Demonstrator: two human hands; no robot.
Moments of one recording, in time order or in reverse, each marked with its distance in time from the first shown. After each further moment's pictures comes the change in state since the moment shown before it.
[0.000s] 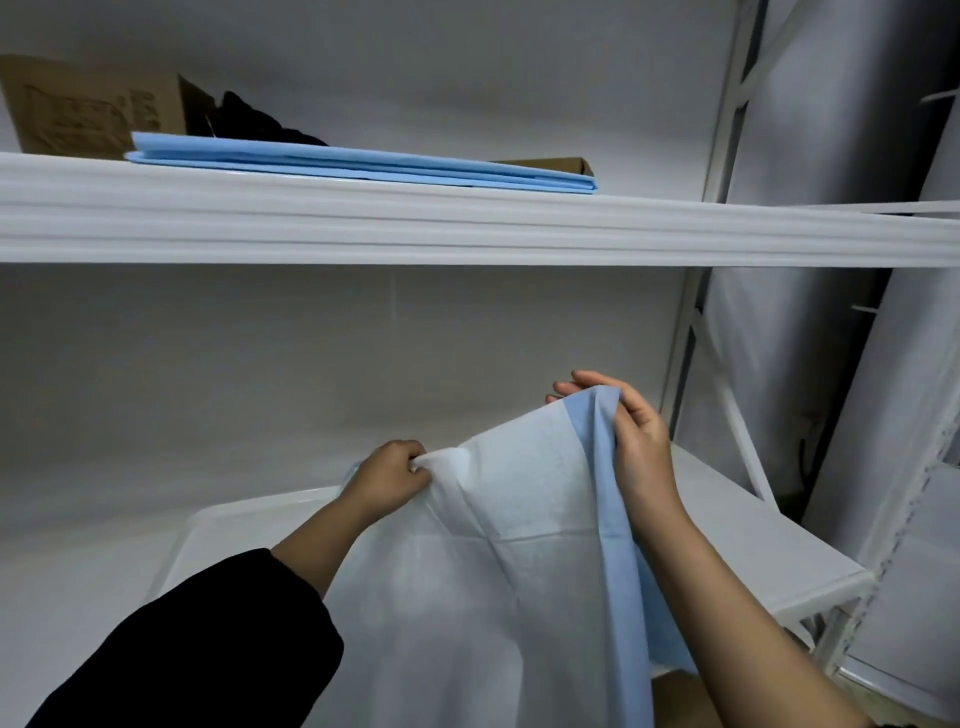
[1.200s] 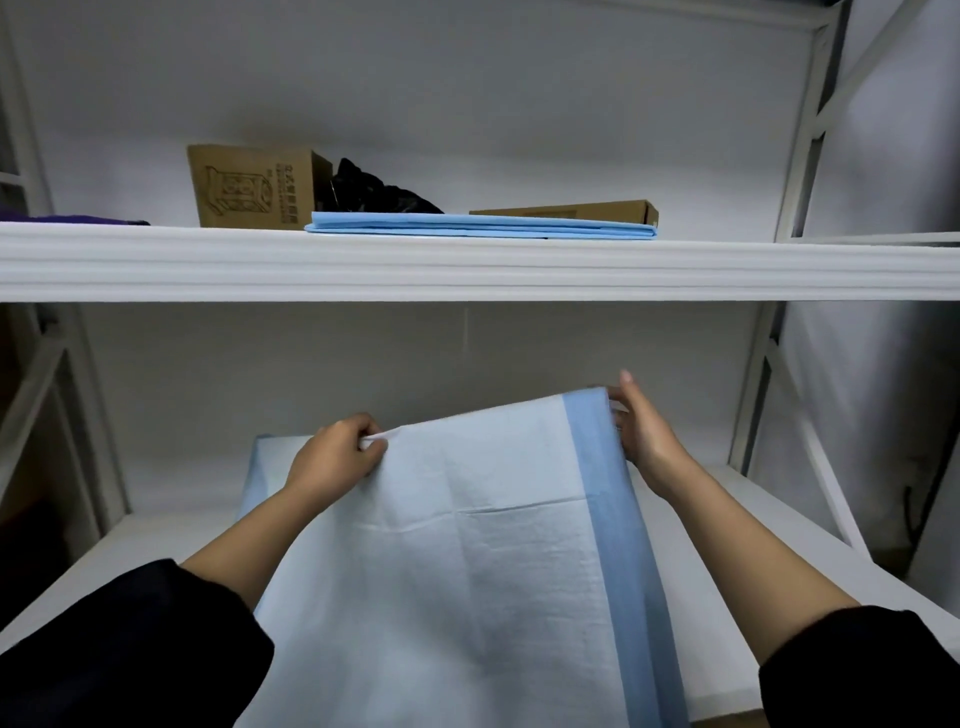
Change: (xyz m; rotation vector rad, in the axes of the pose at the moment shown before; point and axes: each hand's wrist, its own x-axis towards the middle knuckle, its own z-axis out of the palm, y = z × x) left_hand -0.072 -0.033 -0.122 0.125 0.335 -0.134; right_hand 0.054 0.016 0.018 -0.280 -0.156 0.349
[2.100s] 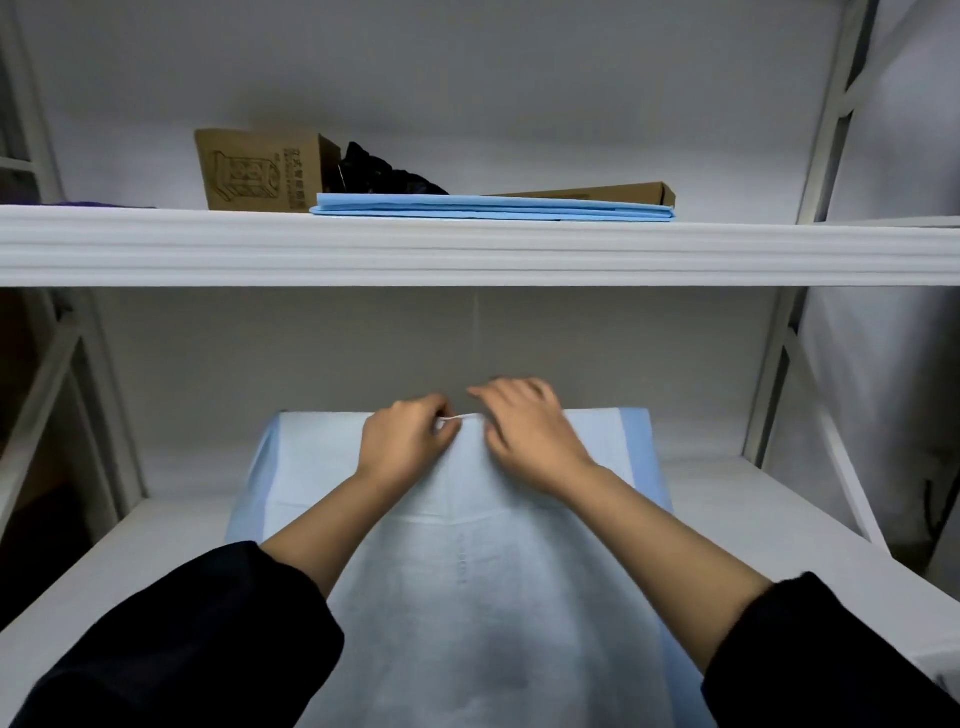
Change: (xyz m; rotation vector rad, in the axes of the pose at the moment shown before) left_hand -0.007 0.062 0.026 0.230 0.188 0.206; right_hand -0.011 0.014 0.104 -1.271 -0.092 -0.906
